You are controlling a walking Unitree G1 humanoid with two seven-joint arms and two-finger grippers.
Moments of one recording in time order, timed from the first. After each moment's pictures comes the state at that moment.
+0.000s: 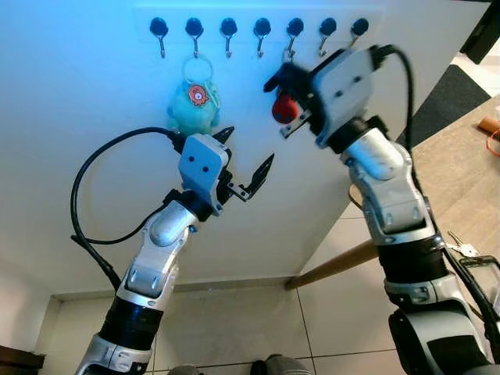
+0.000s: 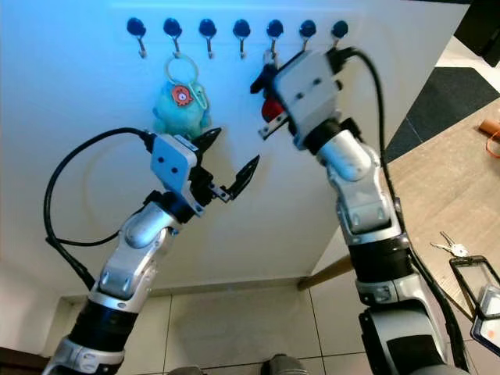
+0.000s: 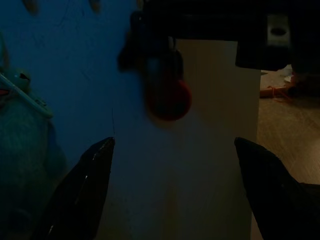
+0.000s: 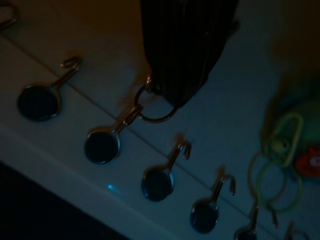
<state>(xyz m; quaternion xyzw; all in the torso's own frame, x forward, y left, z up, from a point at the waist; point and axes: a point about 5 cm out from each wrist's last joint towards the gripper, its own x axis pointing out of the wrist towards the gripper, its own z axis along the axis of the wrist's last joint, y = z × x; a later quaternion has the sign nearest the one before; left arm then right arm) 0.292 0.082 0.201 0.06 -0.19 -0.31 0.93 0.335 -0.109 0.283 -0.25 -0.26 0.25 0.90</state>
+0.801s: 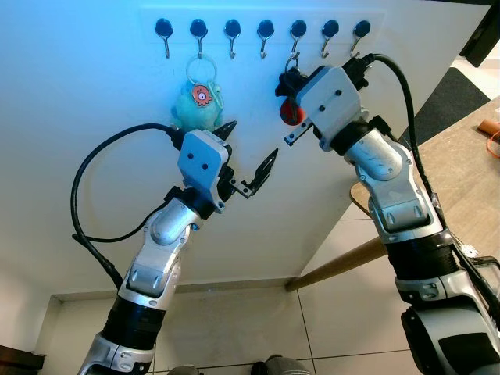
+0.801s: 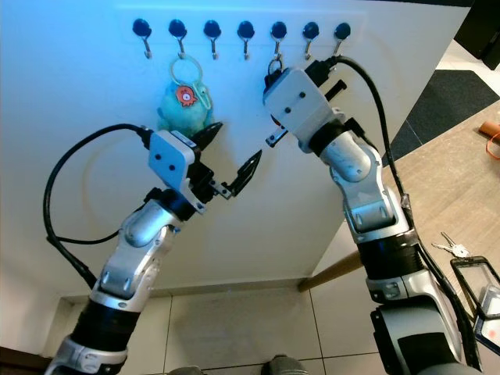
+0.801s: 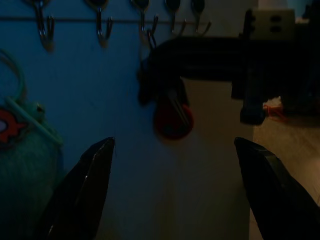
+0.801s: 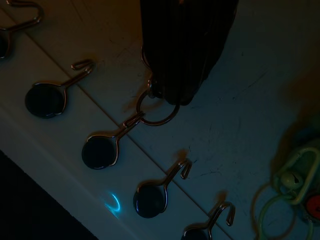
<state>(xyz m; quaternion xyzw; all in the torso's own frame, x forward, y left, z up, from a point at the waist) 0.288 0.077 0.214 0.03 -0.22 -0.32 0.92 0.340 -0.118 0.280 -0.32 -0.25 0.22 0.89</state>
